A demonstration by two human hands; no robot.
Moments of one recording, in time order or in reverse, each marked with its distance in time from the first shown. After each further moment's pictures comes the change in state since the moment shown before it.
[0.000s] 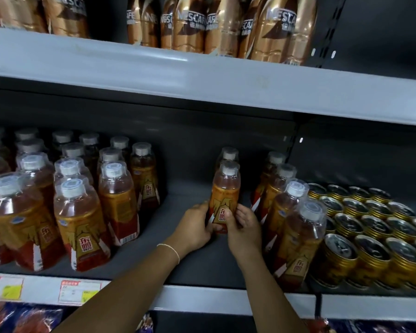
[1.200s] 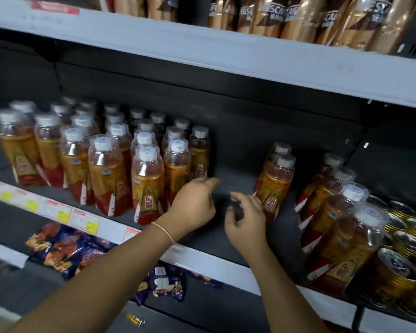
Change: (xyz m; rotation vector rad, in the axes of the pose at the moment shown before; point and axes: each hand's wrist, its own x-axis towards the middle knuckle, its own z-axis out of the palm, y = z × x) left_hand -0.076 0.014 -0.110 0.321 0.200 -0.008; right_hand -0.038 -0.012 0.052 -0.409 -0.178 -0.748
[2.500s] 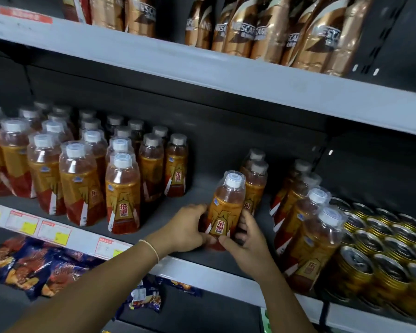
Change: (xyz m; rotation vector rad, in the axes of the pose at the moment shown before) left_hand -0.005 0.008 0.049 -0.233 -0.246 -0.028; right_hand -0.026 0.020 -0.064 0.435 -0.348 0.503
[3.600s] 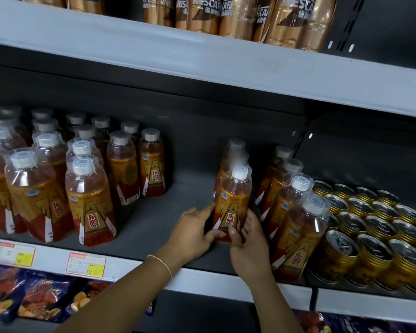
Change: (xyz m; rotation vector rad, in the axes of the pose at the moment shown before) left_hand 0.024 0.001 0.066 0.005 0.146 0.141; right_hand -0.008 0.019 -0.006 -0.022 0.326 0.092
